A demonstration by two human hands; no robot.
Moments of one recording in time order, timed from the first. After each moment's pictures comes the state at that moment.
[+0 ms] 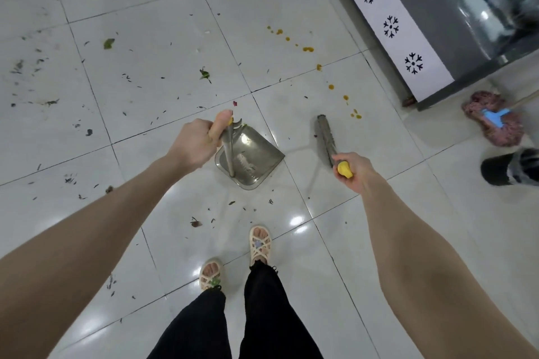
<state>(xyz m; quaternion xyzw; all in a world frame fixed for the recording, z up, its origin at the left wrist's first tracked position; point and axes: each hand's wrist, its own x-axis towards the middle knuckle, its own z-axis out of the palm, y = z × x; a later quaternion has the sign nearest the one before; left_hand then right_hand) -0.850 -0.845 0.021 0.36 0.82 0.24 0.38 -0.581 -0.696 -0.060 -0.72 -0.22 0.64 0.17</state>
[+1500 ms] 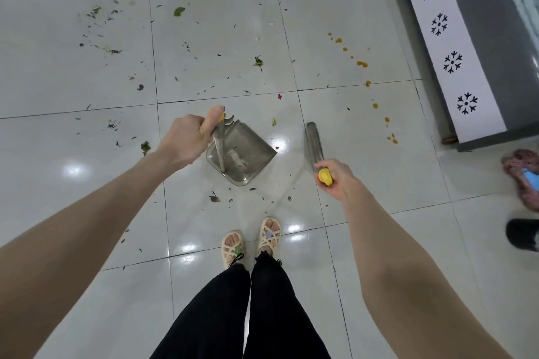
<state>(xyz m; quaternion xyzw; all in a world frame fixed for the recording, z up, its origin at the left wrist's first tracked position) -0.903 -0.983 0.020 0.24 0.86 0.30 0.34 -0.688 -0.792 -0.076 -0.68 -0.30 0.67 0.01</state>
